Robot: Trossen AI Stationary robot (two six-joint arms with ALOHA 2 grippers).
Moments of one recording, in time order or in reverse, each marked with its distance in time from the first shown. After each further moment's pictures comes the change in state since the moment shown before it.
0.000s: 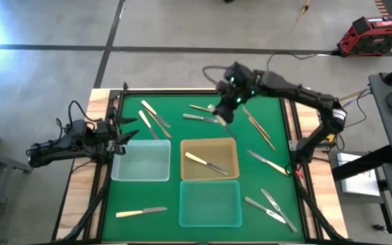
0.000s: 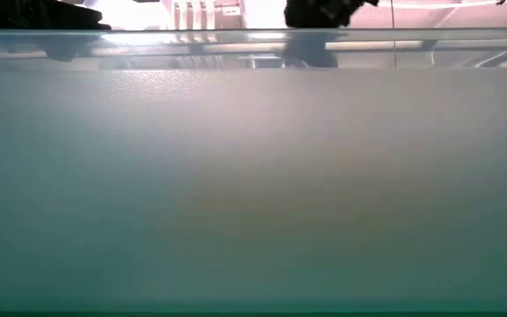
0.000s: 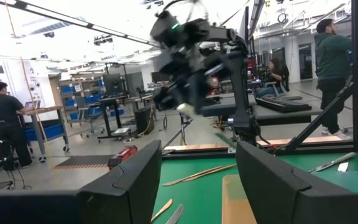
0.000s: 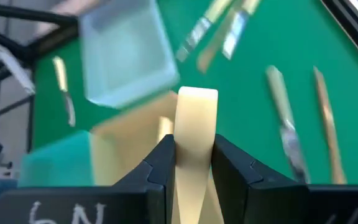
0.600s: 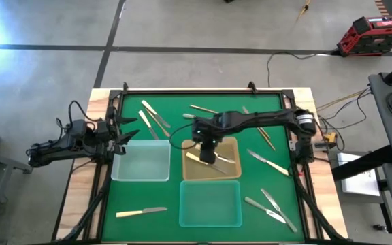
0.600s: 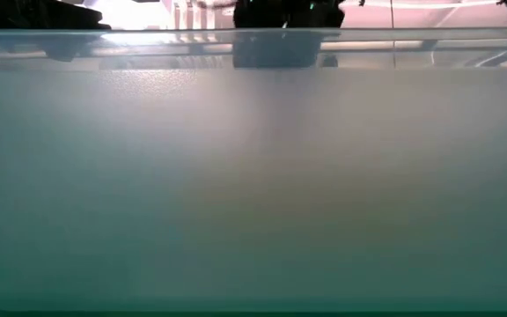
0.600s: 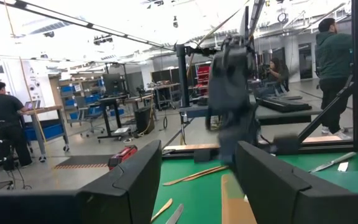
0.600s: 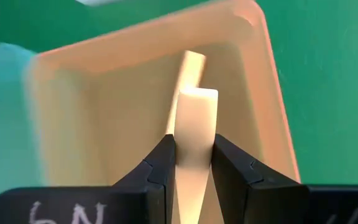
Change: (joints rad) left arm 0.000 0.000 0.000 0.000 0.000 0.000; right arm 0.313 0.343 0.000 0.002 0.238 -0.002
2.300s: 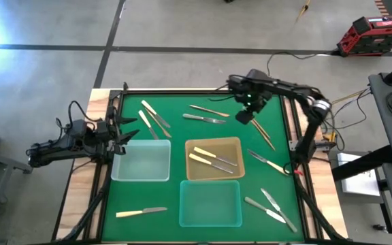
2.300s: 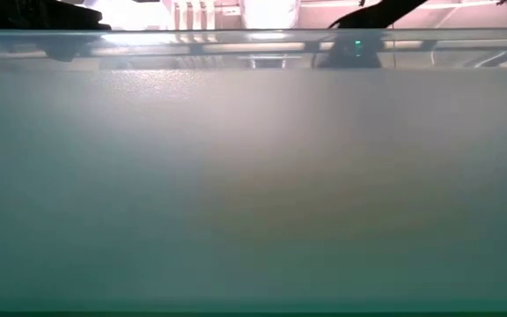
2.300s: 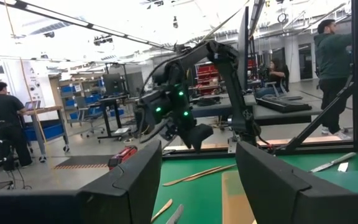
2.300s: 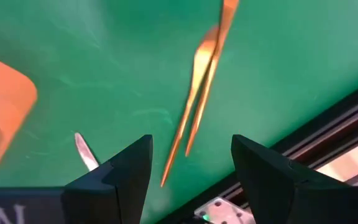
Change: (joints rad) left arm 0.000 0.000 0.000 0.000 0.000 0.000; right arm -0.553 -0.168 -0.163 -0.613 0.202 0.057
